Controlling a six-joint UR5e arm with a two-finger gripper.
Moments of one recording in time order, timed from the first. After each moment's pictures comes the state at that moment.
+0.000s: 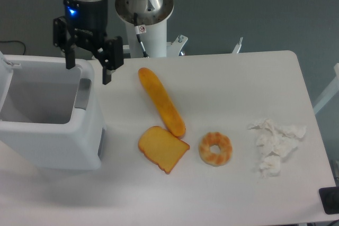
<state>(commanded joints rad) 2.25 -1.54 -1.56 -1.16 1.38 0.68</state>
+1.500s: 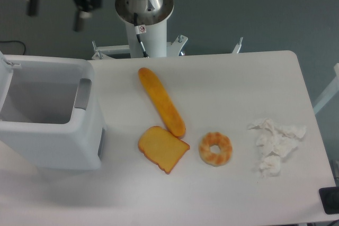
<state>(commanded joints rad) 2.17 -1.36 -1.54 -1.16 1.01 0.29</state>
